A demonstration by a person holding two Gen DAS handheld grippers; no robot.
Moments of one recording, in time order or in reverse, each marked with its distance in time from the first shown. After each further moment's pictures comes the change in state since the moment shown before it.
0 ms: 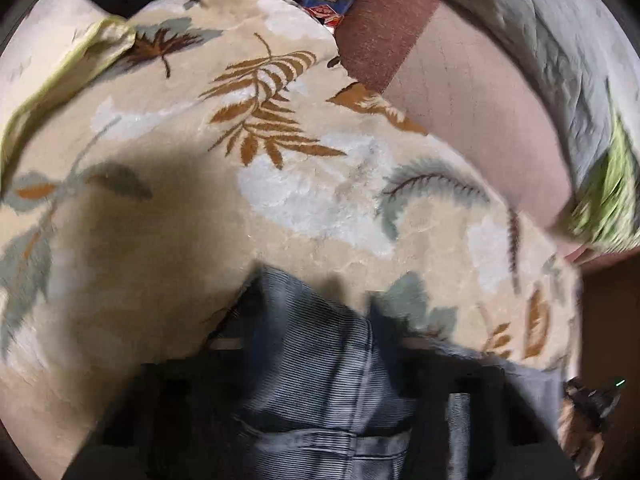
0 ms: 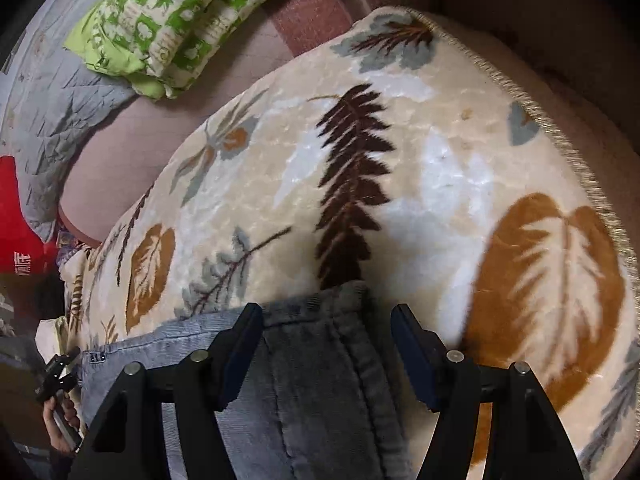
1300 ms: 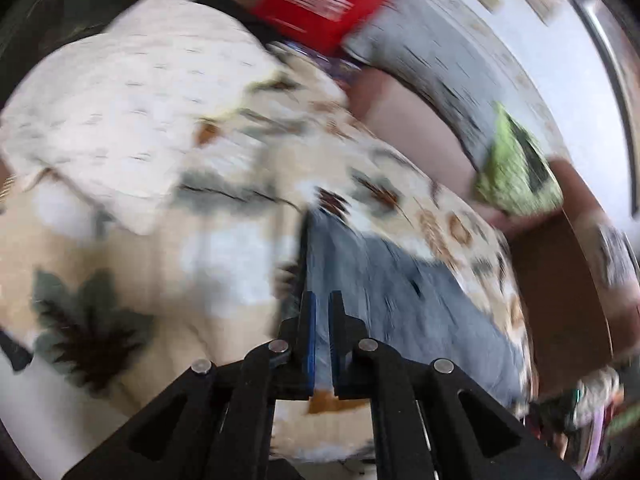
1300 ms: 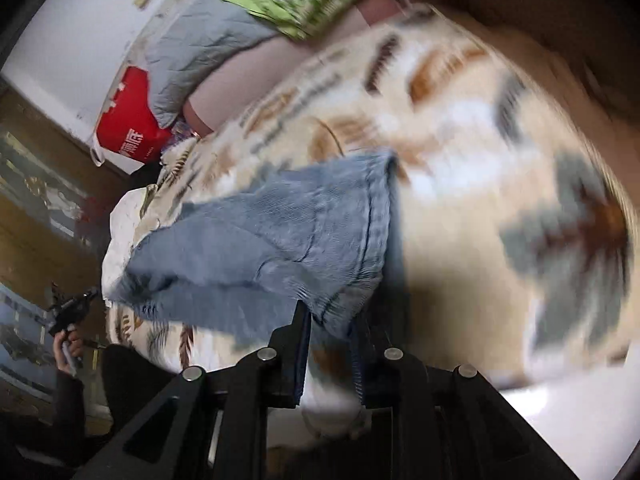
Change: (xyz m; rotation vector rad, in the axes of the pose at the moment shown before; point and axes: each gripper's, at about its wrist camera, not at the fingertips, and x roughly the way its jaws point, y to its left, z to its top) left arm -0.270 0.173 -0.238 -0.054 -0.198 -0.195; right arm -0.188 -0.082 -0.298 -0.121 0.007 0.254
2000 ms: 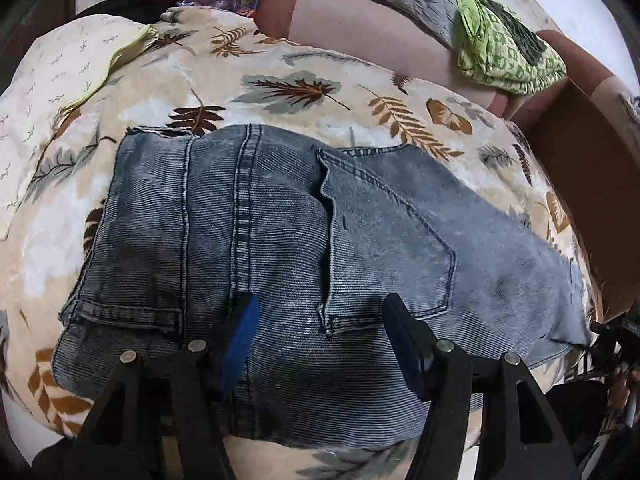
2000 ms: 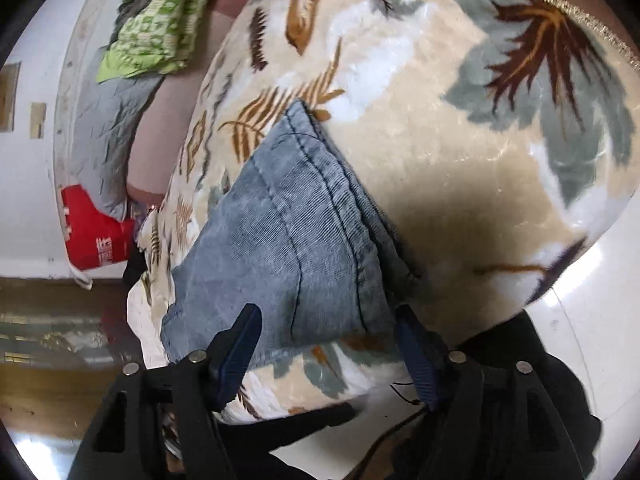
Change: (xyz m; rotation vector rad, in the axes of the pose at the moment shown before) left arm 0.139 -0.140 -0.085 0.339 0.179 0.109; right arm 0.034 -0.020 -0.002 0.510 0.043 0.016
